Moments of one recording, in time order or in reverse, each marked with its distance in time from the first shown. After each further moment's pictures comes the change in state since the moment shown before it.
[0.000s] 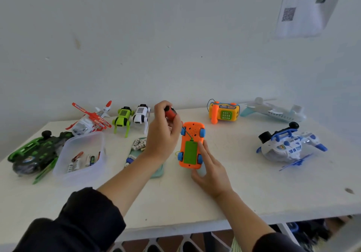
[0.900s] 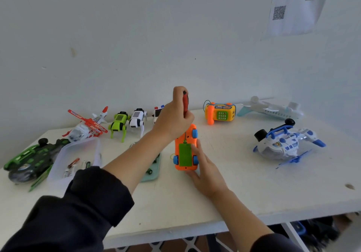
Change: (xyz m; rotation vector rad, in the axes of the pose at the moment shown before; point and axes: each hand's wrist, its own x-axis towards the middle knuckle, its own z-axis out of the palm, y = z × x) left_hand 0.043 0.018 0.035 0.341 -0.326 -0.004; right_hand 0.000 0.013 0.005 0.178 -0.130 0.056
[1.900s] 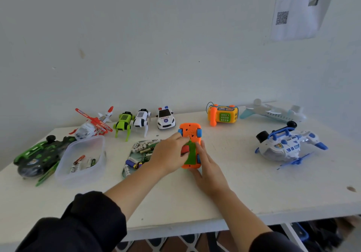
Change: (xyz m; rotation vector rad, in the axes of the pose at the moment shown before) left_hand -0.071 -0.040 0.024 0.284 -0.255 -0.043; right_hand -0.001 0.003 0.004 -0.030 0.036 0.044
